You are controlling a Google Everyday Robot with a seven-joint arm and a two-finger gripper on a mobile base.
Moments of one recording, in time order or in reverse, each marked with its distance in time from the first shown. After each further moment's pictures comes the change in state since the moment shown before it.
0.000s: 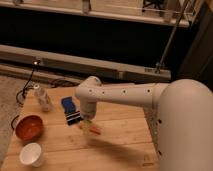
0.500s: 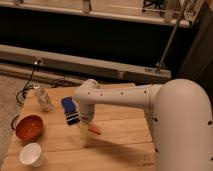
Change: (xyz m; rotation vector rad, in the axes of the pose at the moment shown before) arm 0.011 -0.002 0.017 0.022 0.014 -0.015
